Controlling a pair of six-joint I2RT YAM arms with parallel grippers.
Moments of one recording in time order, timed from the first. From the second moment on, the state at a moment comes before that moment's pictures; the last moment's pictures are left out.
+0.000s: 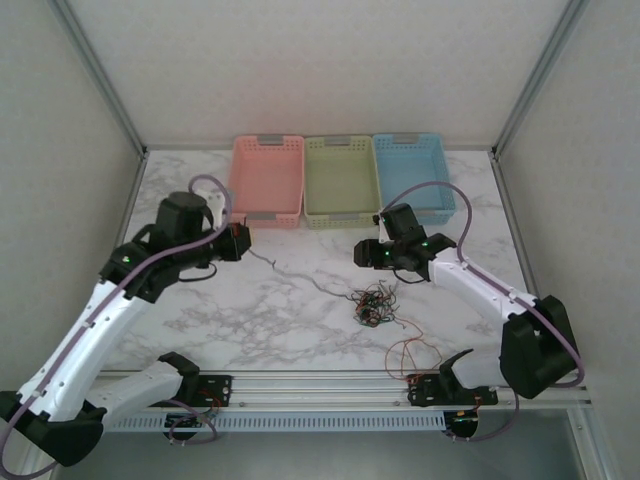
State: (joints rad) left arm -0.52 0.98 1.14 -0.88 0.10 -0.51; right arm 0.54 1.37 0.91 -0.52 -0.14 0.46
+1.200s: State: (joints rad) left arm -0.50 0.87 0.99 -0.90 -0.09 -0.53; right arm 0.51 1.66 1.00 -0.79 0.07 0.51
